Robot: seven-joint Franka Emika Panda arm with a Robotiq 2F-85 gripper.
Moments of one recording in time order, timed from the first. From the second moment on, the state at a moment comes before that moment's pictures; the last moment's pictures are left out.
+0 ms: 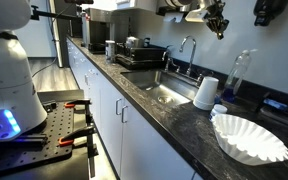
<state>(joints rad) -2.51 -0.56 2.39 -1.59 0.49 2.74 -0.06</state>
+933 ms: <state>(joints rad) -2.17 -0.52 2.15 -1.79 0.48 2.72 -0.06</state>
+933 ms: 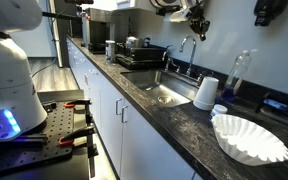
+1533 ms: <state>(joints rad) -2.18 -0.51 2.14 -1.81 0.48 2.72 -0.06</state>
